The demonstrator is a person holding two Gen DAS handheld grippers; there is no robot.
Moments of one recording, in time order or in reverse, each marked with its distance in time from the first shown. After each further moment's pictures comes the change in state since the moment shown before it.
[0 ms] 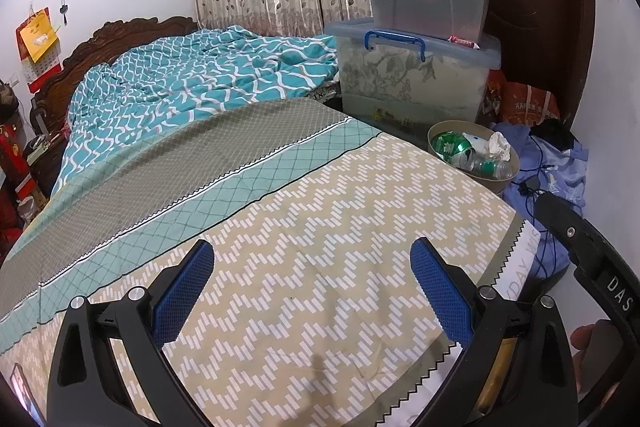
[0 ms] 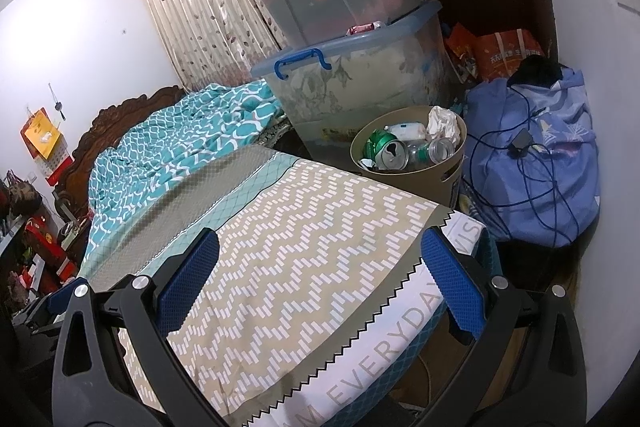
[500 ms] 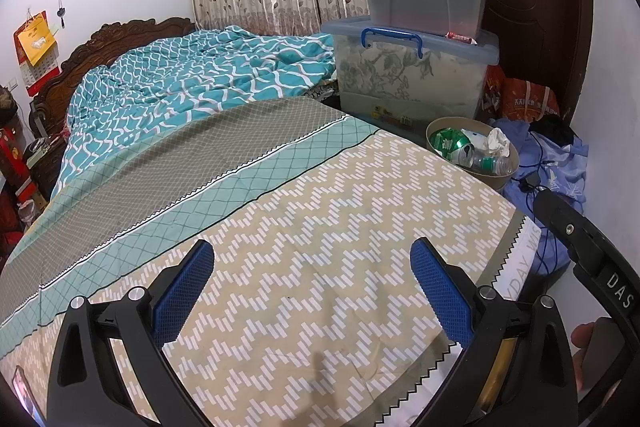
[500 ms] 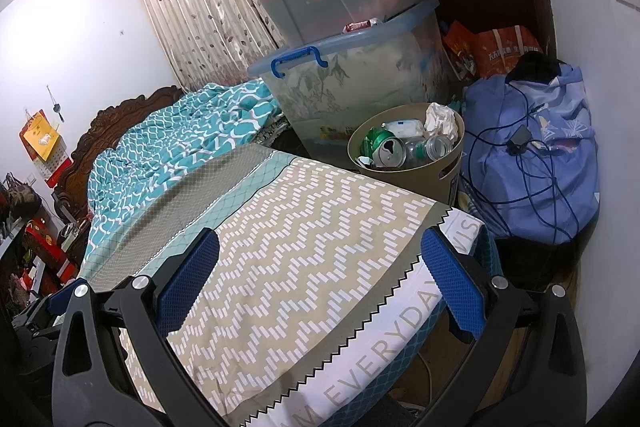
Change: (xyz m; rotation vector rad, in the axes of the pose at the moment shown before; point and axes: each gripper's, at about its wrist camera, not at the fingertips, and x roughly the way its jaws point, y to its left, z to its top) left arm 0.001 -0.002 0.001 0.008 0.004 0.000; right arm 0.002 -0.002 0.000 0.006 0.003 -0.002
